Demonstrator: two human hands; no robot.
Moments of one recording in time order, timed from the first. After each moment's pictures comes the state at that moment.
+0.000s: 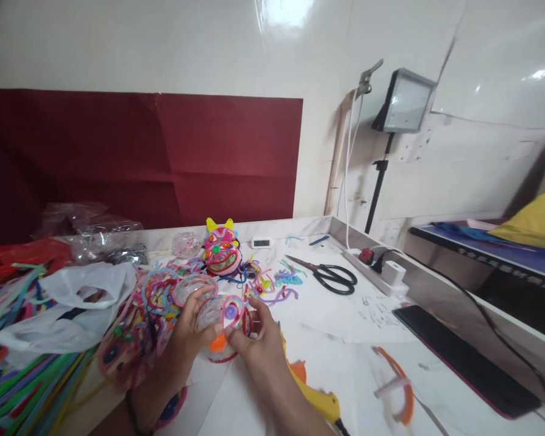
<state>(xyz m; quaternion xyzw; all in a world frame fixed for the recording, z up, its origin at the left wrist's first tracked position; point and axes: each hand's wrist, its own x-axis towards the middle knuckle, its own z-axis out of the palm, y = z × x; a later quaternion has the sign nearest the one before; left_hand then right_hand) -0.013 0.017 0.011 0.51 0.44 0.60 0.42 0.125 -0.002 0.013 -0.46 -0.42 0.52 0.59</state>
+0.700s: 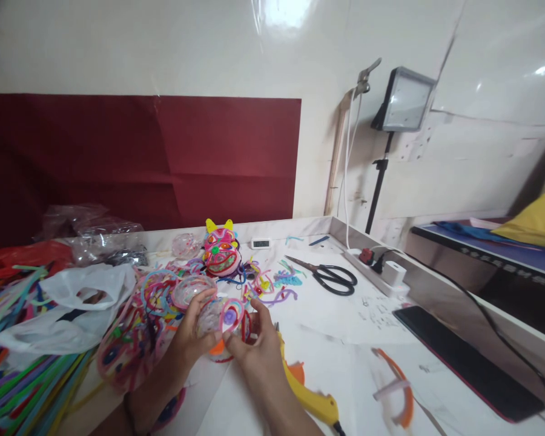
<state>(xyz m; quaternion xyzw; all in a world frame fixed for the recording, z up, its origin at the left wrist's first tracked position) -0.018 0.018 -0.003 0.57 0.43 0.57 0.40 0.124 0.000 0.000 -0.43 -0.44 0.49 0.62</state>
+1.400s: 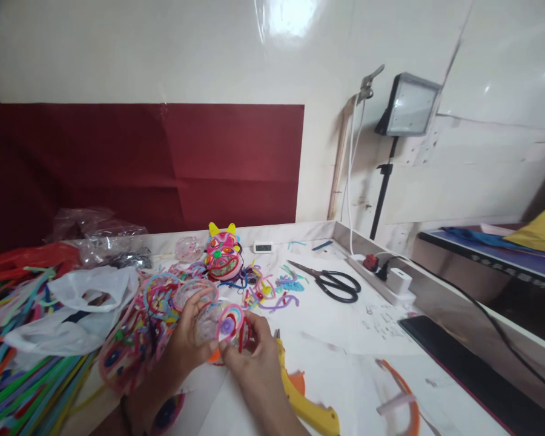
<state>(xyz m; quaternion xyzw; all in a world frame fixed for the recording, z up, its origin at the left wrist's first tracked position) -0.022 0.018 0.002 0.63 0.39 0.58 0.33 0.128 -0.001 0.005 -0.42 -0.49 0.50 0.58</state>
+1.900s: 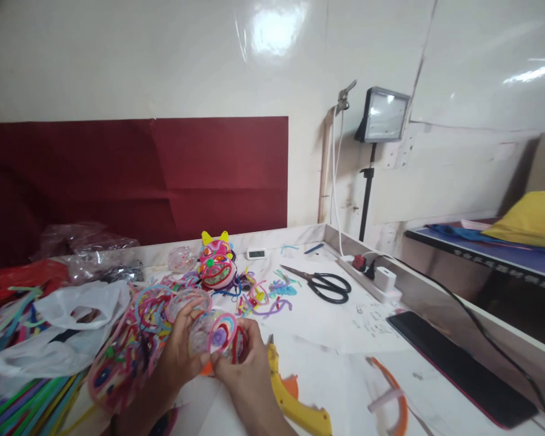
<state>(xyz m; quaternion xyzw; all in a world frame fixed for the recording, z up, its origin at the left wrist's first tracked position) -0.026 0.024 -0.007 0.65 0.37 0.59 0.31 0.120 0.000 -0.006 -0.35 -0.47 0.52 0.62</state>
